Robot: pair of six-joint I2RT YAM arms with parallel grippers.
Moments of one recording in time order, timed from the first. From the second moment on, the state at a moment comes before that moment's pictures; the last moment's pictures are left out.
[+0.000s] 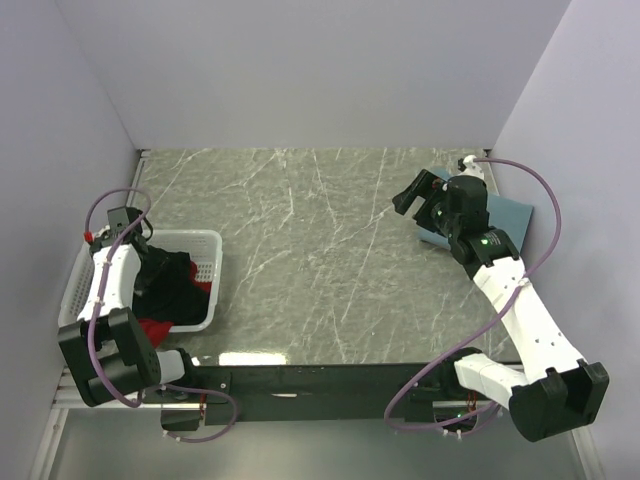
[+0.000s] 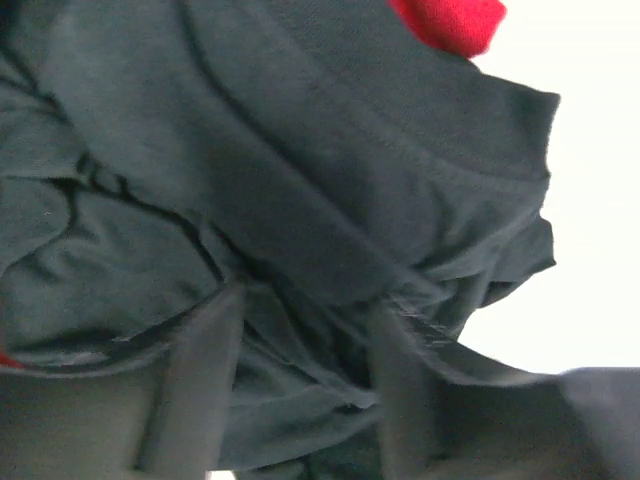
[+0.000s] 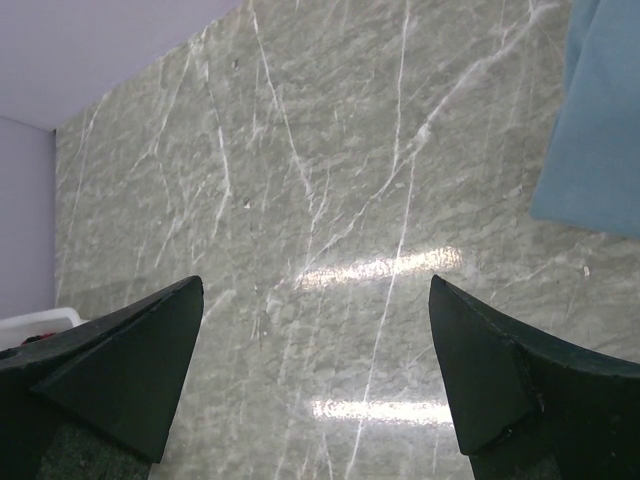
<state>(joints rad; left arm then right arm) 0.33 1.28 0.90 -0.81 -0.26 -0.70 0.23 1.07 1.03 -0.43 0.04 0.65</state>
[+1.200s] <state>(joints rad) 0.00 1.37 1.96 -0.64 0.17 -0.67 0.20 1.17 1.13 -0.44 0.02 0.64</state>
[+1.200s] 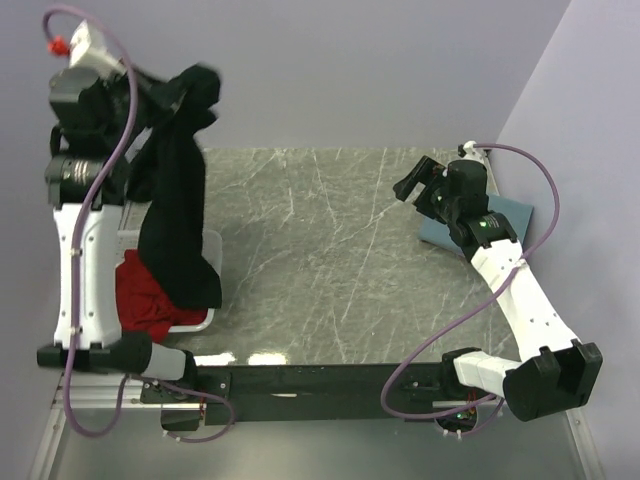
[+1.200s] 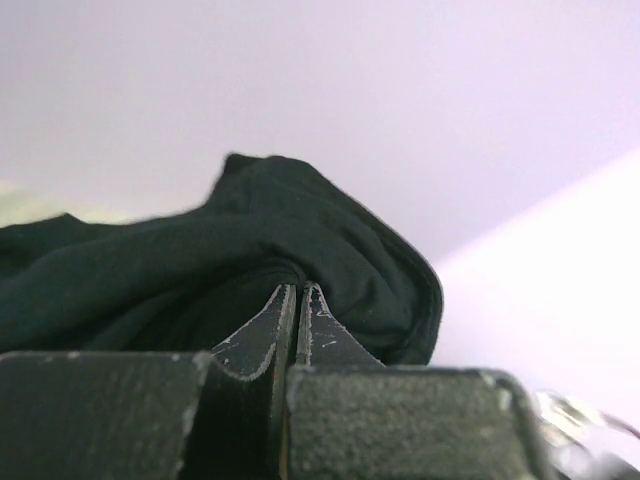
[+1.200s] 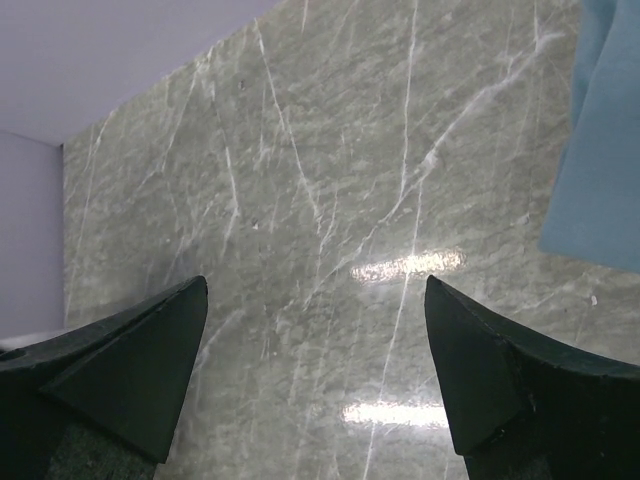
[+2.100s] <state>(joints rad) -0.30 1.52 1.36 -0.59 0.31 -0.80 0.20 1.14 1.10 -0.49 0.04 0.61</state>
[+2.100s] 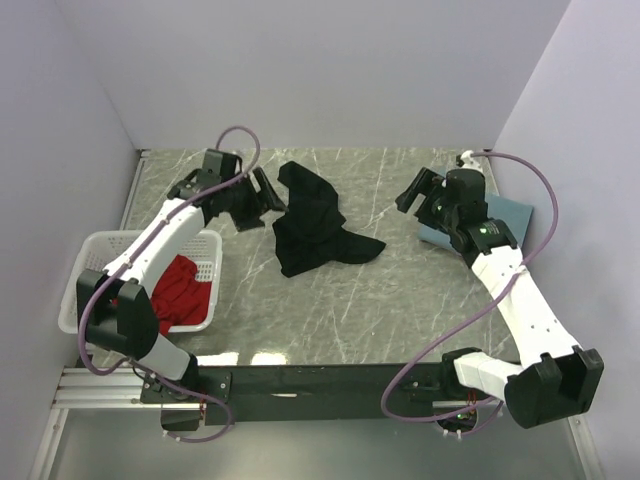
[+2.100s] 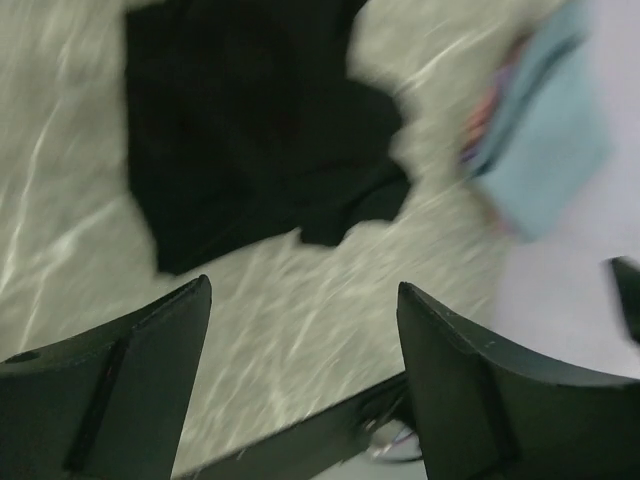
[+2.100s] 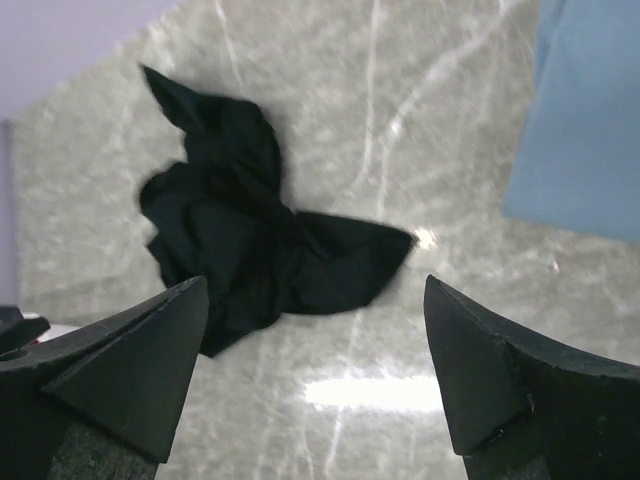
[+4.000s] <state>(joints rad) -0.35 1.86 1.28 -0.46 0.33 -0.68 0.28 1.92 1.55 -0.52 -0.55 0.57</state>
